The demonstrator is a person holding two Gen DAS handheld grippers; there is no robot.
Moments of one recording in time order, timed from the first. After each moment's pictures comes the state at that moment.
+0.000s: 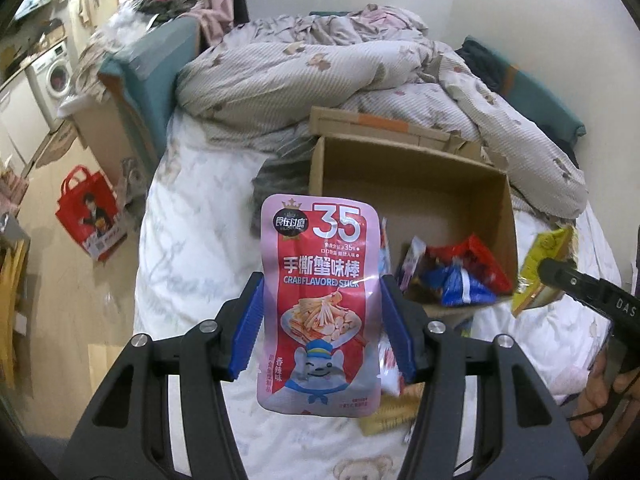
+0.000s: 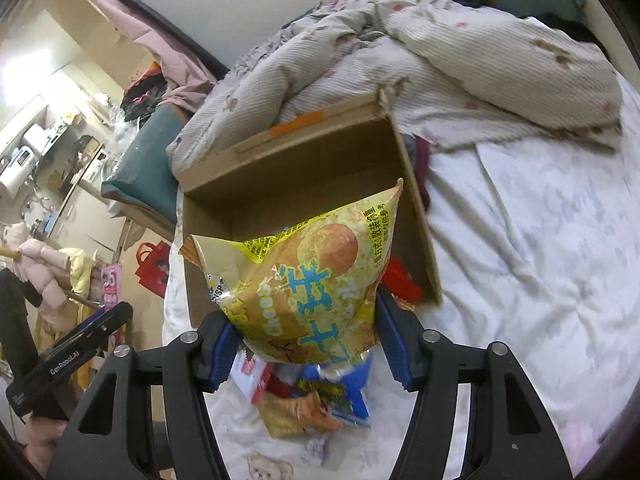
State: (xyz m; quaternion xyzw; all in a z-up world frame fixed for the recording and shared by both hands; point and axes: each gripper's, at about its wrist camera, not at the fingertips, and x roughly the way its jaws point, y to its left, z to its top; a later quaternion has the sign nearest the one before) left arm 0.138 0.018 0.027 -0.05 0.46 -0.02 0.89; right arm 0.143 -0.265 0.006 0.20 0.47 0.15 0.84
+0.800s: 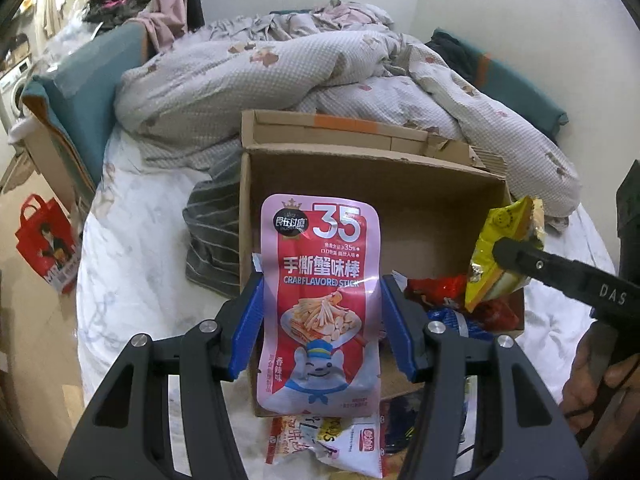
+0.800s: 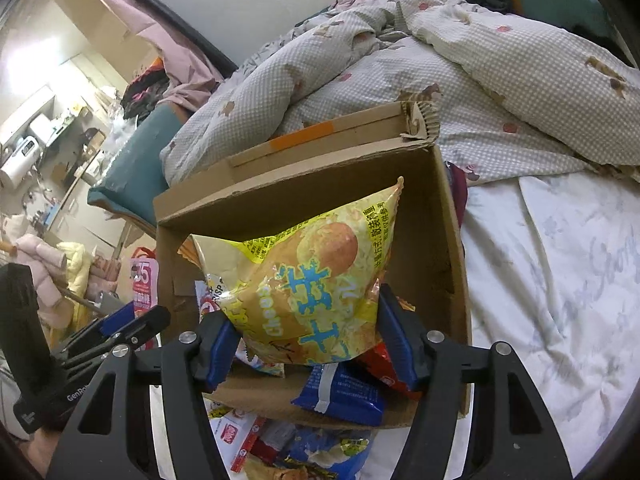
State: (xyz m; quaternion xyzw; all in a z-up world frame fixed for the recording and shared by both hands) left arm 0.208 -0.015 -0.020 -0.05 0.45 -0.08 0.89; right arm 0.213 -0.248 -0.029 0.19 0.46 0.17 0.85
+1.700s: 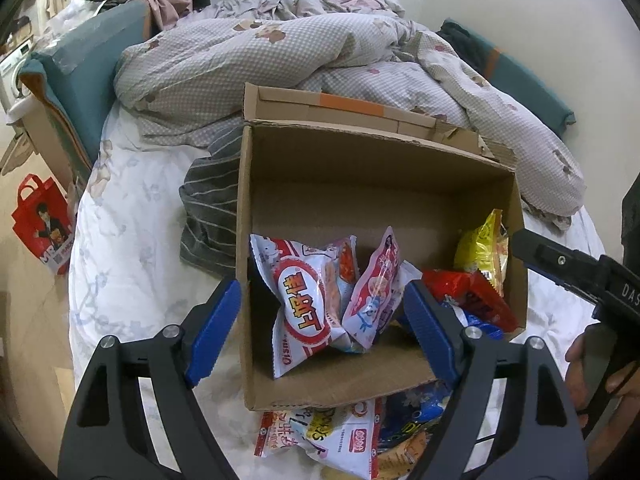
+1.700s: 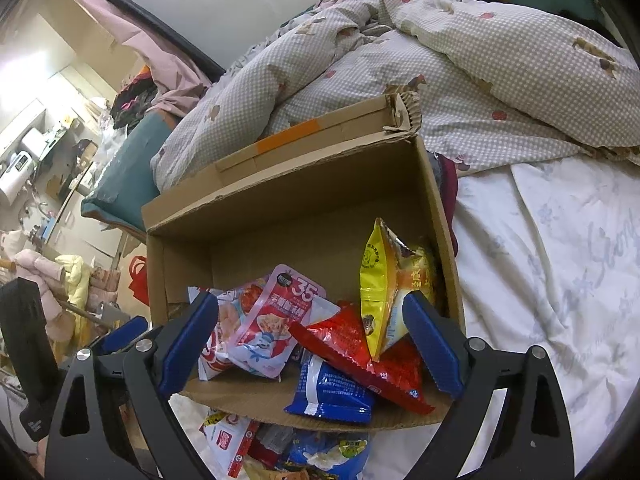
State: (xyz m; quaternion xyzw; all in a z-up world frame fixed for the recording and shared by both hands) left arm 0.211 -0.013 -0.030 -0.06 0.48 -0.07 0.87; right arm 0.214 -0.255 -0.035 0.20 0.47 0.15 0.85
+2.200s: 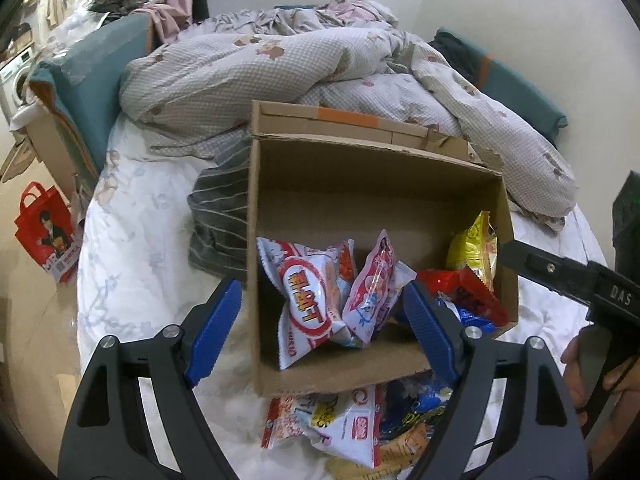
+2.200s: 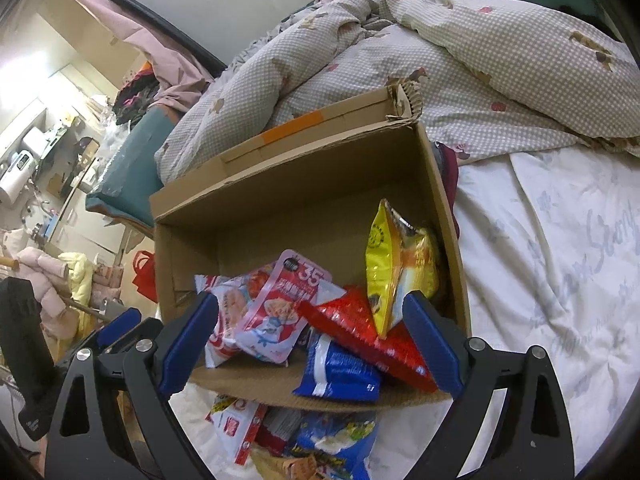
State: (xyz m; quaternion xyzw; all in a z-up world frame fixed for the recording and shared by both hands) left arm 0.193 -0.005 -0.014 -0.06 0.46 -0.07 0.88; right arm 0.199 -0.253 -0.031 0.21 0.47 0.16 0.84
